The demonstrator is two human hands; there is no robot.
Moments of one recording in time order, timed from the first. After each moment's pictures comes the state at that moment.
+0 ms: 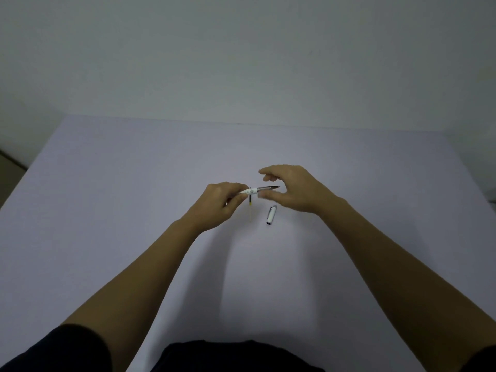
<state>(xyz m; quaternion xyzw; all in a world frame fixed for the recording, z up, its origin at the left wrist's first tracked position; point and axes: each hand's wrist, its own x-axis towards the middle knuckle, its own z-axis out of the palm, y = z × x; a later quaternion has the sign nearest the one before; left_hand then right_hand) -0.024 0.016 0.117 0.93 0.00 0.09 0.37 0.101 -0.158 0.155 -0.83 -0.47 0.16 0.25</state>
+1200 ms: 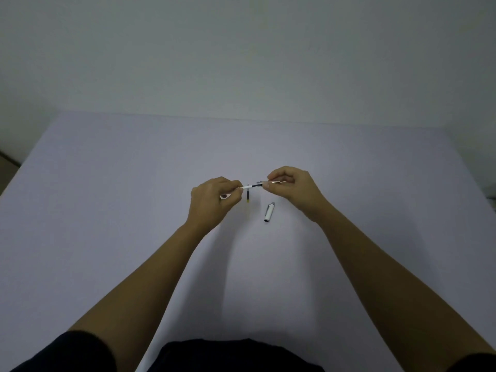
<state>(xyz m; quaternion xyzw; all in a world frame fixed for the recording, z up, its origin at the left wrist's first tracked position) -0.022 0.004 0.107 0.90 0.15 0.16 0.37 0.098 -0.165 0.124 -0.74 -0.20 0.28 0.58</state>
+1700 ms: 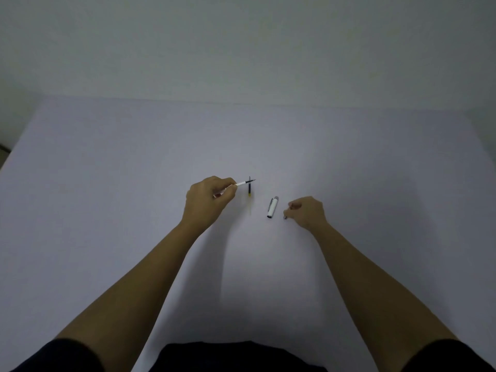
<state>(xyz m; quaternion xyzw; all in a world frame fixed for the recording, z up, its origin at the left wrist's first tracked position) -0.015 0.015 0.090 0.87 0.22 0.10 0.43 0.113 -0.184 0.025 -0.91 -0.04 0.27 0.30</state>
